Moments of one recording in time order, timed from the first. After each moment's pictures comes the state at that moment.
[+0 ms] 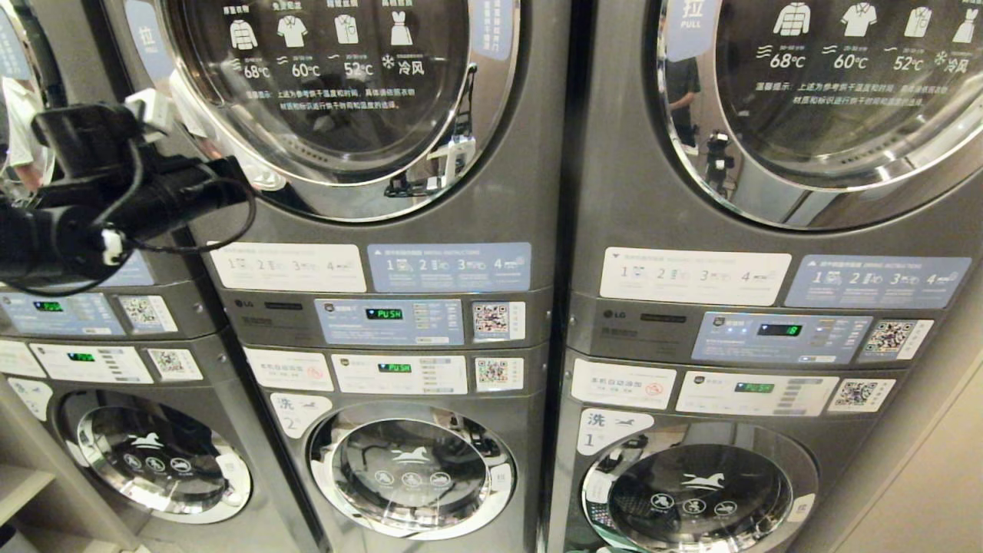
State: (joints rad) left arm 0.07 1.95 -1.52 -0.46 -0.24 -0.16; right arm 0.00 0.00 0.00 0.00 0.00 -0.01
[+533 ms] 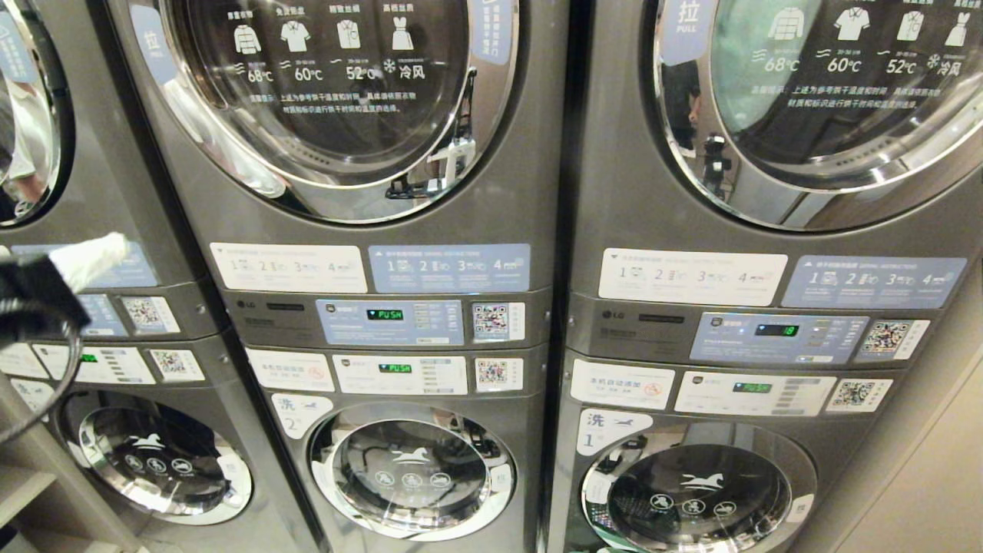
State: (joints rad) left arm 0.06 1.10 -0.67 -0.40 -0.18 -0.02; right arm 0.00 0.00 0.00 0.00 0.00 -0.01
